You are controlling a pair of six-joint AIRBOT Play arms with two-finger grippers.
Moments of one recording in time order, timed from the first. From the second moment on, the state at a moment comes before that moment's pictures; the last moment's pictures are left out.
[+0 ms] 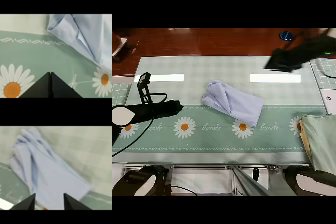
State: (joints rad) left arm -0.16 -0.79 0.62 1.09 -0.81 -1.64; right arm 0.01 -1.30 1.55 -1.15 1.40 1.54
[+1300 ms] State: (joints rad) left arm -0.16 -0.86 0.62 1.07 -0.74 -1.64; right arm -0.11 -1.37 0.67 -0.62 0.94 1.37
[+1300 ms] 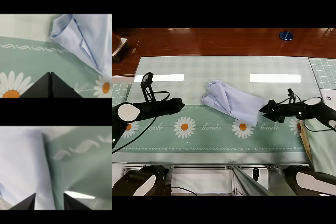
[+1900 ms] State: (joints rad) left arm -0.16 -0.87 0.62 1.05 -0.74 -1.64; right arm 0.11 -1.58 1.17 -0.67 1.14 1.33
